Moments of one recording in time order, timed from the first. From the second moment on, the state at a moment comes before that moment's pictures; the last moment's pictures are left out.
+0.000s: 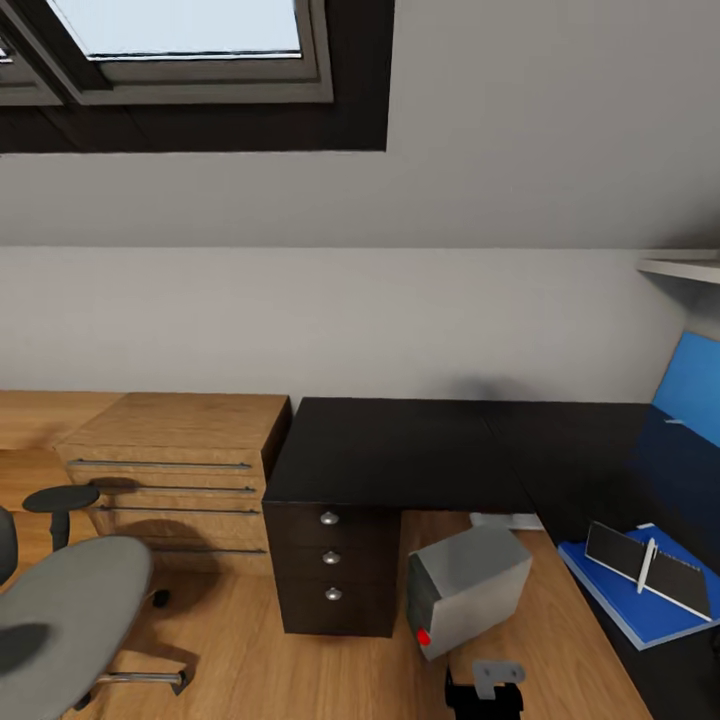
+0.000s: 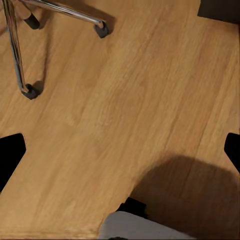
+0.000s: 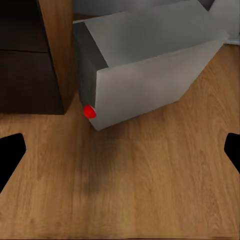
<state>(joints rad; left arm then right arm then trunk) -0.01 -0.05 -0.30 -0.41 0.39 -0.34 0.48 -0.47 0.09 0.50 0.01 -0.38 -0.48 -0.28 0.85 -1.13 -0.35</state>
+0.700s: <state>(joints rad) -0.01 -0.03 -0.30 -0.39 0.39 -0.08 0.25 -0.45 0.09 0.50 0.02 -0.38 -0.48 -0.25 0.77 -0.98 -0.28</state>
